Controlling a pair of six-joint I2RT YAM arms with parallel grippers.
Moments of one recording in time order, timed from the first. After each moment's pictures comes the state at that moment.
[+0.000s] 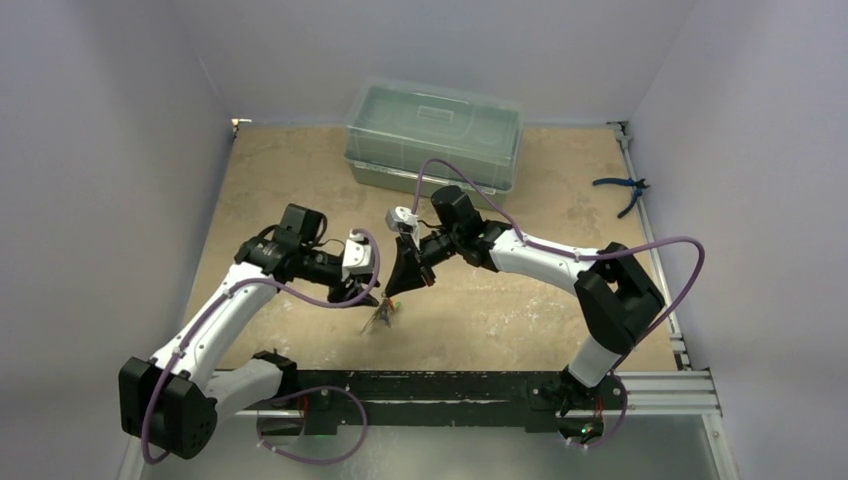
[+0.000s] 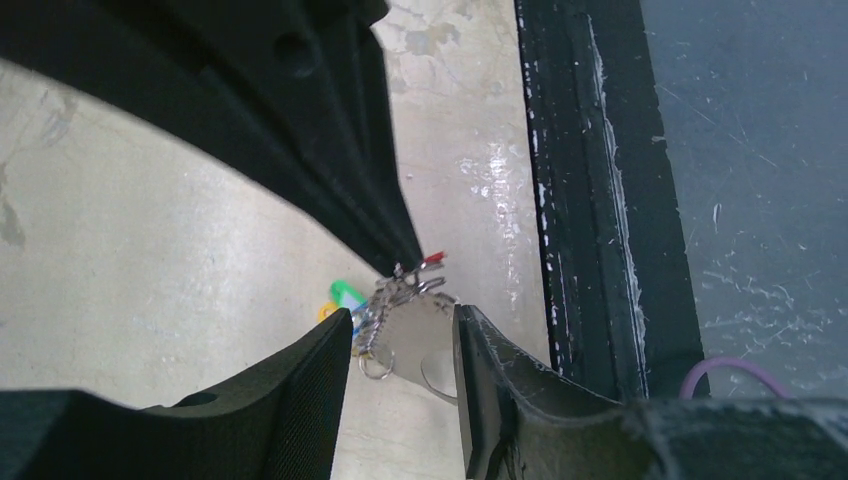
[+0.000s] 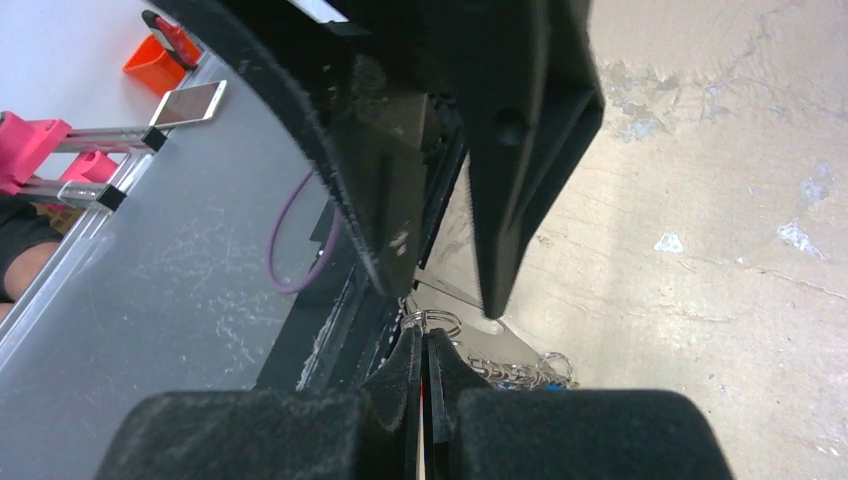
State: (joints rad) left arm -0.32 1.08 0.85 -0.85 1.03 0.91; right arm 0.78 1.67 1.08 0.05 -1.16 -0.13
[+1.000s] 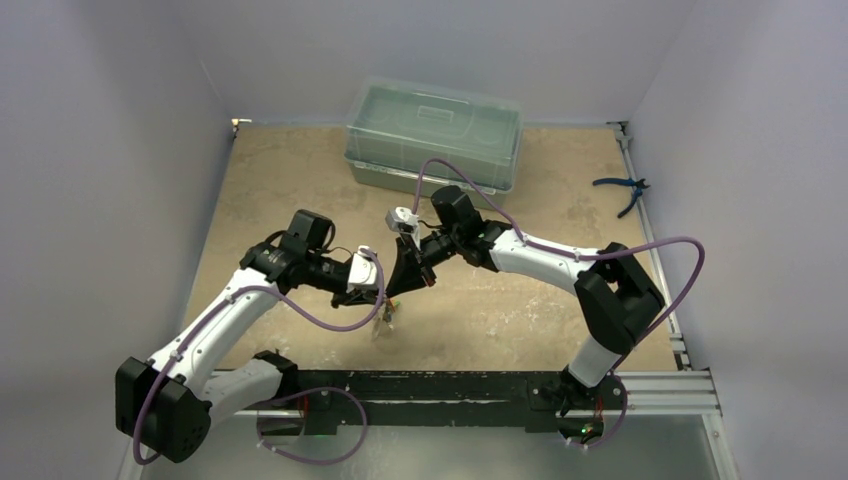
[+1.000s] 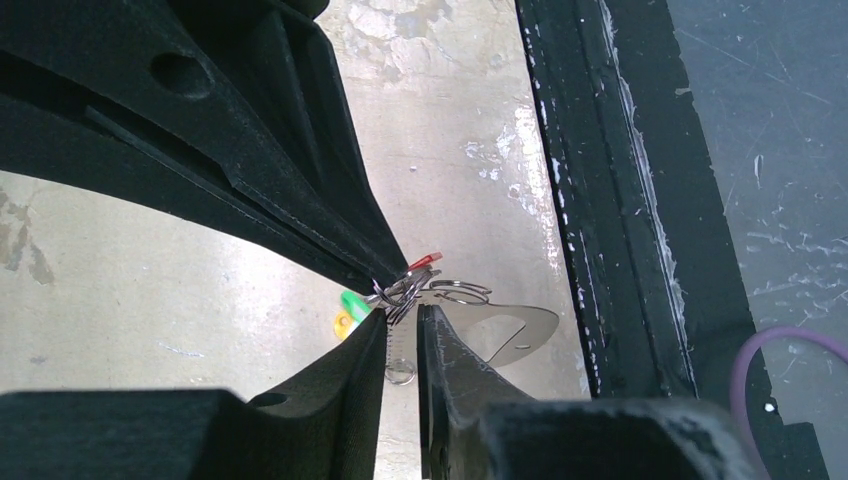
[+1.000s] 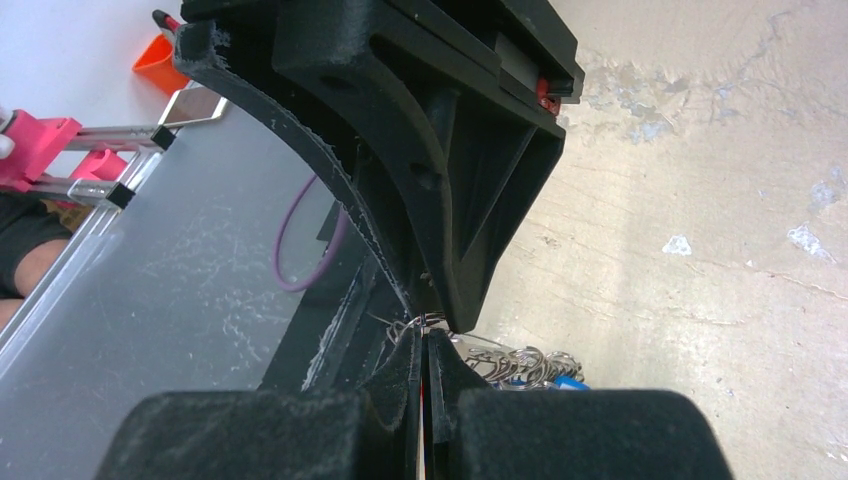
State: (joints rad) left arm -0.42 1.05 0.82 -0.80 0.96 1.00; right arm 0.78 1.67 1.08 0.05 -1.17 -0.13
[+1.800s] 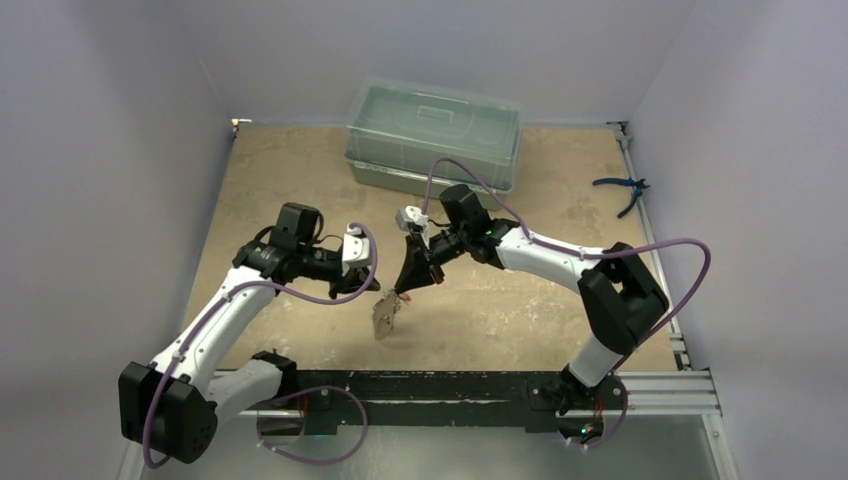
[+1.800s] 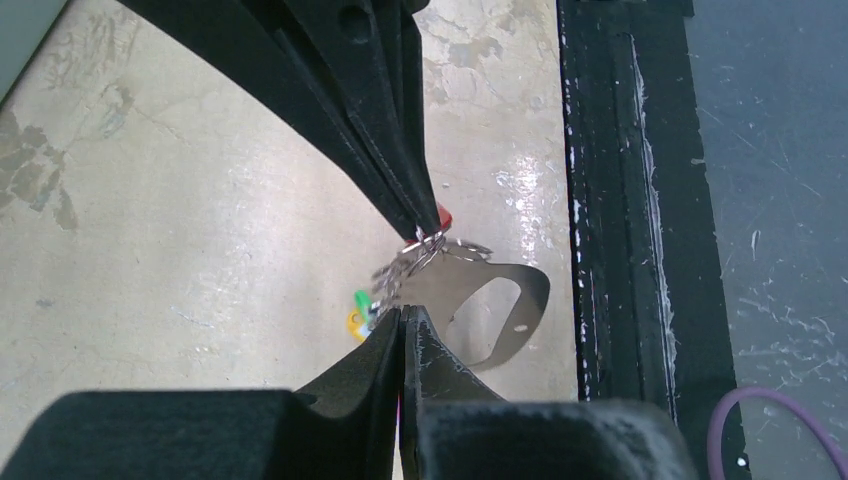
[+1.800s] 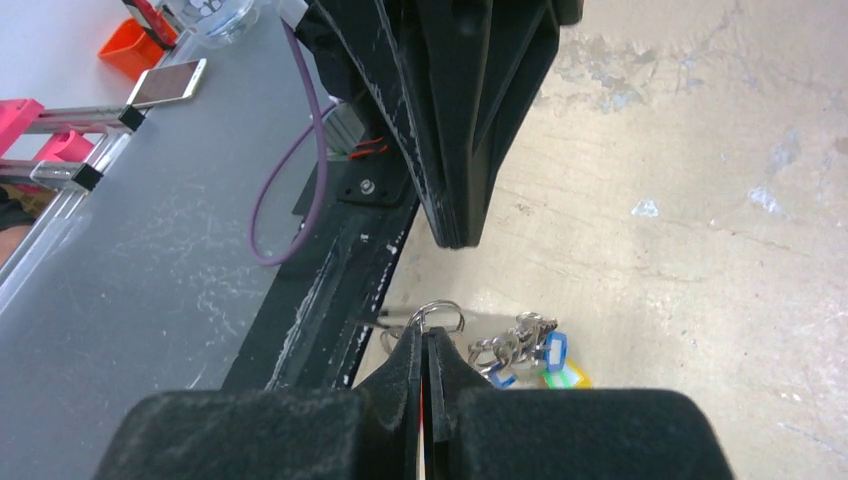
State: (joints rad) left arm -0.33 1.05 0.82 -0.71 1.00 0.81; right arm 0.73 1.66 1.07 -0.01 -1.17 -0.23
